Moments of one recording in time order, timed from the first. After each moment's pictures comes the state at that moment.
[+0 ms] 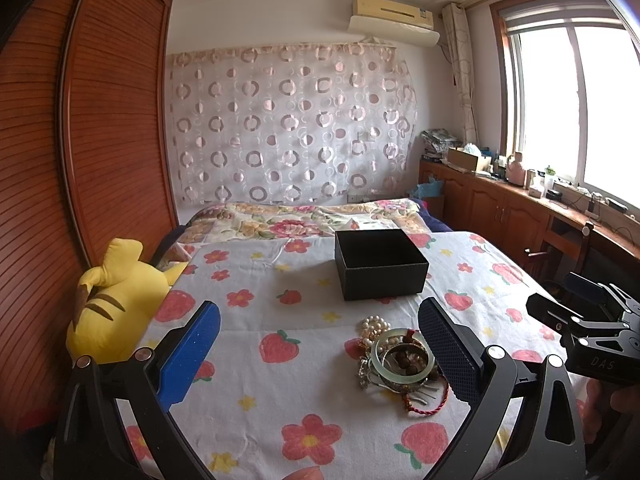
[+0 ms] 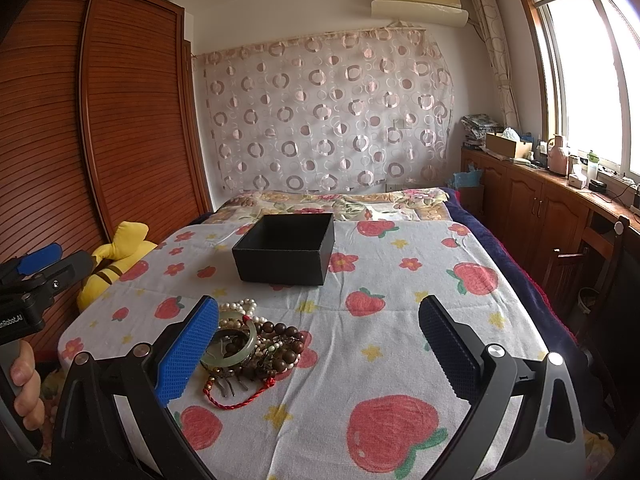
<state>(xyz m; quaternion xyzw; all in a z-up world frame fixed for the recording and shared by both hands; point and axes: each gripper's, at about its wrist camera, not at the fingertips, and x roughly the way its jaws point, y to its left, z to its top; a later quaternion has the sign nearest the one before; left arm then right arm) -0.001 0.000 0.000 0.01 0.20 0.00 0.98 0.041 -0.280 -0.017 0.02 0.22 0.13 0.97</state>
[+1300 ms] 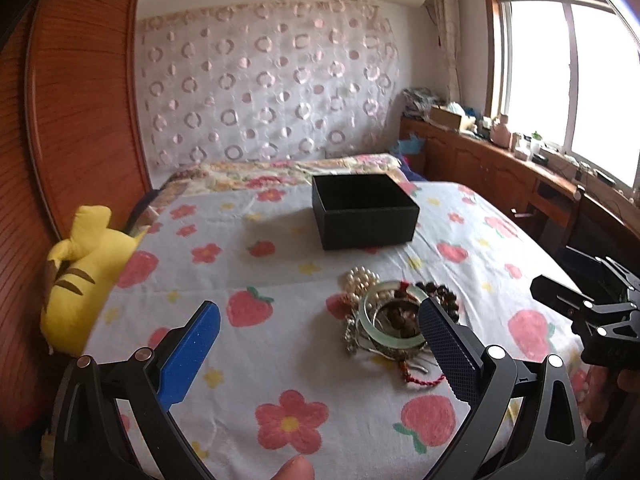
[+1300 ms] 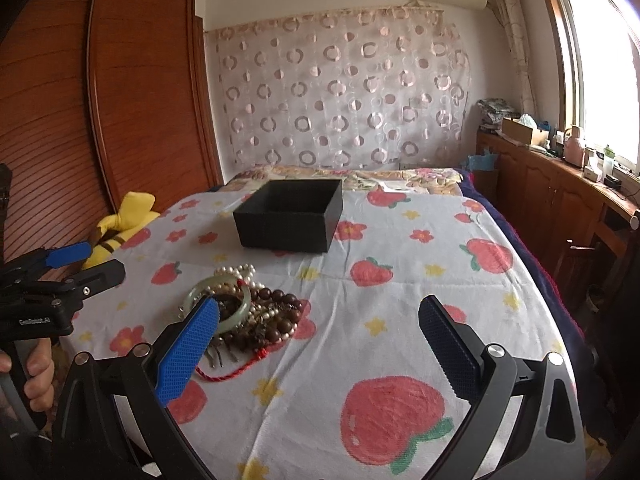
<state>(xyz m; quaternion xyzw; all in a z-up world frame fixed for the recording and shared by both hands) 0.030 -0.016 -0.045 0.02 0.29 -0.05 0.96 0.052 -0.279 -0.044 0.00 0.27 0.15 0.95</state>
